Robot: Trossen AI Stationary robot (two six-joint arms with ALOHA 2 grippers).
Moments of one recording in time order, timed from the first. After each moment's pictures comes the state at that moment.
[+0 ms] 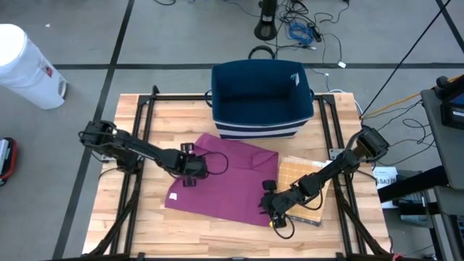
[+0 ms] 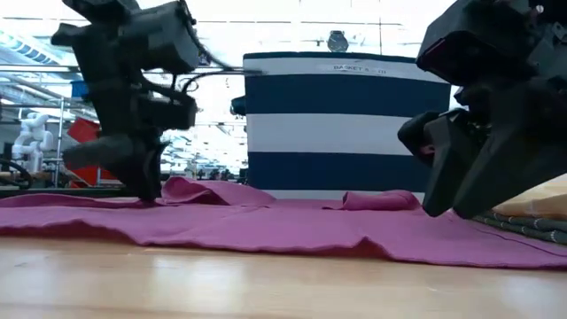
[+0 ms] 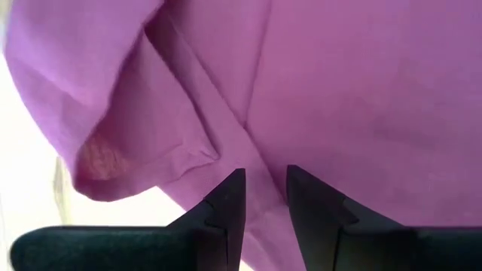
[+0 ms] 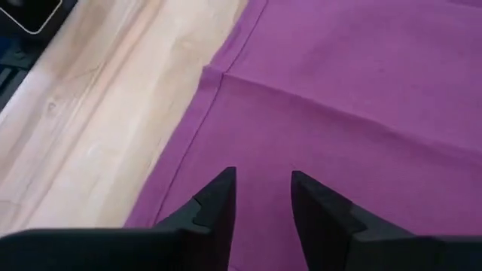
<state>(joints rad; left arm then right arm) -0.17 1.55 0.75 -0.58 -0.37 -0.17 0.53 1.72 0.70 0.24 0.15 0.31</state>
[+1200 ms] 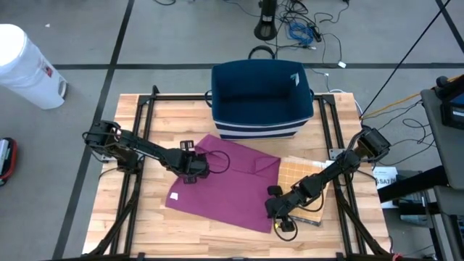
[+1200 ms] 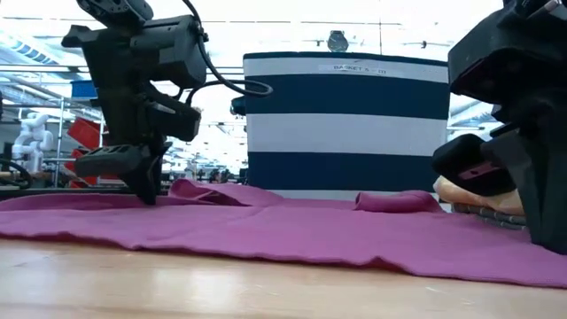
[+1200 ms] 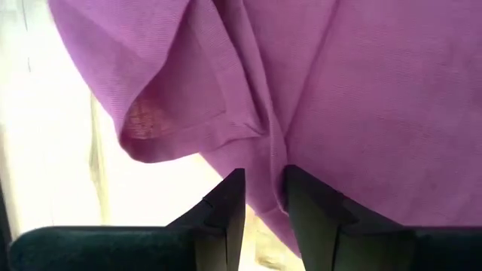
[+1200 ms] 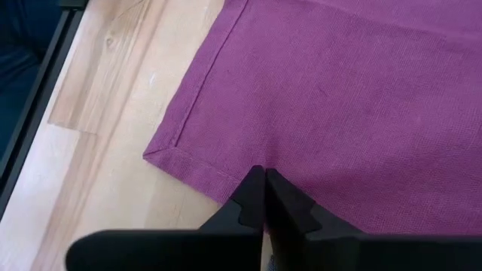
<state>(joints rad) -0.14 1.61 0.80 -0.68 -0.44 -0.18 0.56 1.71 0.71 0.09 -0.04 0.44</state>
